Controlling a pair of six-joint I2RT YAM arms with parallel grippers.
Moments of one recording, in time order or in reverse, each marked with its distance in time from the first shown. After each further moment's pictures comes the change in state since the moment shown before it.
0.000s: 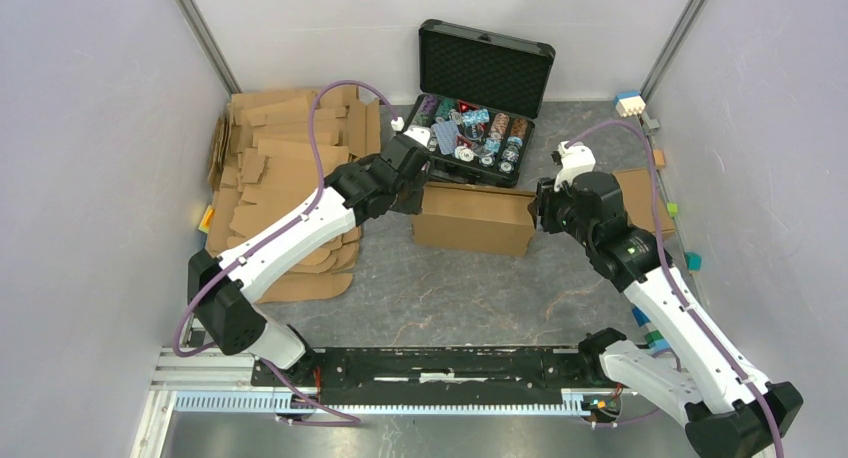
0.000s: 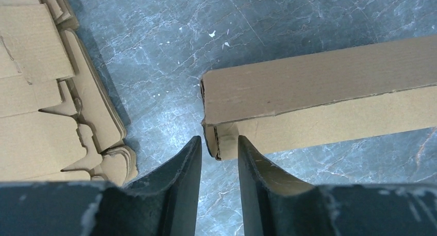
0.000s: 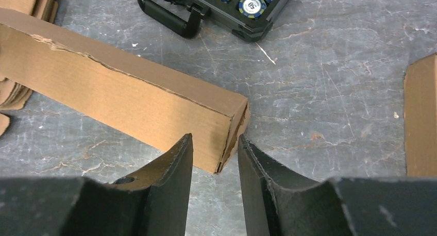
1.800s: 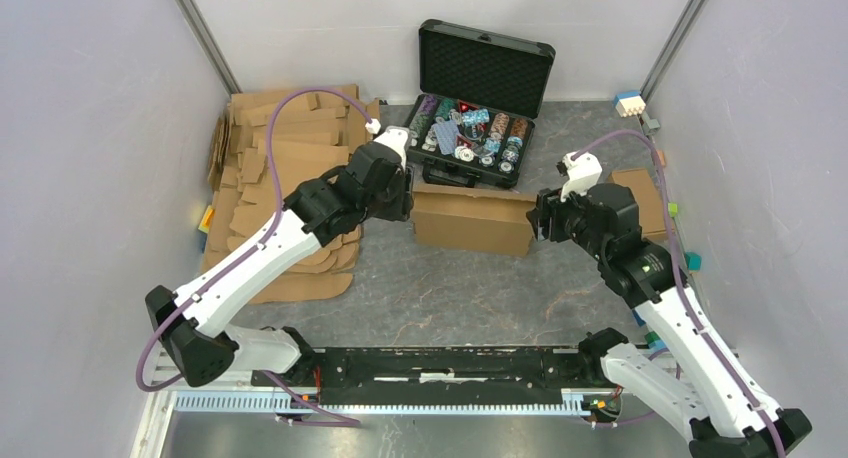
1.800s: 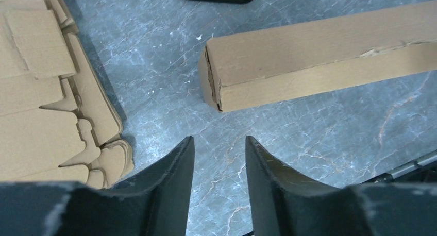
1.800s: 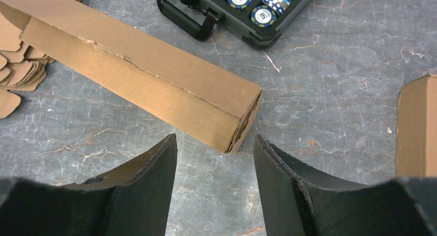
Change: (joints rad) left arm -0.002 -0.204 -0.090 0.010 0.042 -0.001; right arm 0.000 -0.102 -0.029 -0.021 -0.057 -0.078
